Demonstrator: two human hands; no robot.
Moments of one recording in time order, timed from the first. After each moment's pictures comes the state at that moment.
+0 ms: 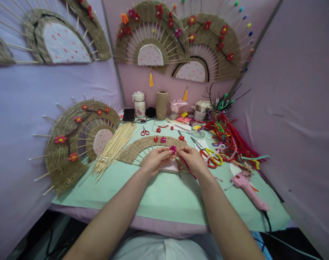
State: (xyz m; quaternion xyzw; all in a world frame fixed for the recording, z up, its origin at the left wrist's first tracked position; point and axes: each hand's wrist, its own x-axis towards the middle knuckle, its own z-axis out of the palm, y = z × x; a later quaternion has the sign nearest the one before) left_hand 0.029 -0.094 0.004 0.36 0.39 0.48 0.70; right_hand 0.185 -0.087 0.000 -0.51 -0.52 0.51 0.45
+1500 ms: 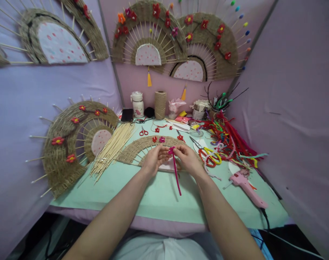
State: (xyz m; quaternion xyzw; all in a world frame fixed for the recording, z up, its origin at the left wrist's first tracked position) left_hand 0.033 -0.092 0.006 0.35 0.42 0.51 0.67; right_hand 0.177 -0.085 -0.002 -0.48 -0.61 0.43 0.46
